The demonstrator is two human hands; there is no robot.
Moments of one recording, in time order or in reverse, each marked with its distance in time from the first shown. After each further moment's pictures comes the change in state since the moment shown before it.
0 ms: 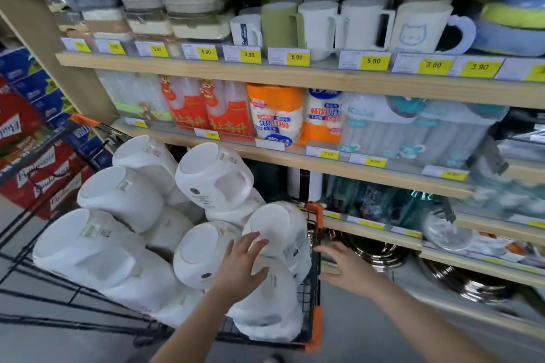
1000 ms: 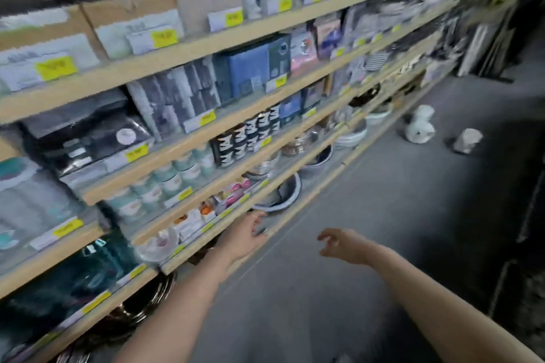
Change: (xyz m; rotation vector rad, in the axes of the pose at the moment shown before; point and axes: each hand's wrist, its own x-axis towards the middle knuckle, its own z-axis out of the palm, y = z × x) left_hand 0.119 0.625 0.206 -0.246 -0.720 0.671; right_hand -0.520 0.330 -0.061 0.478 0.415 0.990
